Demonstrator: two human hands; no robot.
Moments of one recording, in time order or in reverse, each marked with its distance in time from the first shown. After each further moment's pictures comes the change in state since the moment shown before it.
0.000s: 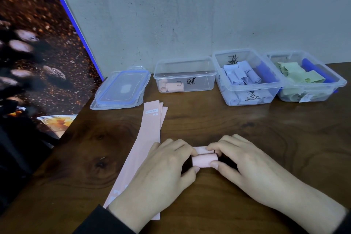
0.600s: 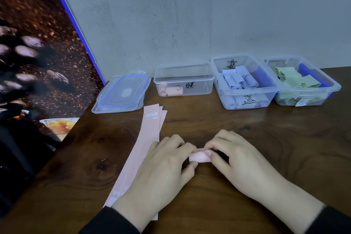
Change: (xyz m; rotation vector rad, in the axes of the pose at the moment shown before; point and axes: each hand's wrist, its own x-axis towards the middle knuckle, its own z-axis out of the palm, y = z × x) left_hand 0.006 0.001 0.006 0.055 0.086 -0.015; right_hand 0.013 -0.001 0.008 0.027 0.169 0.053
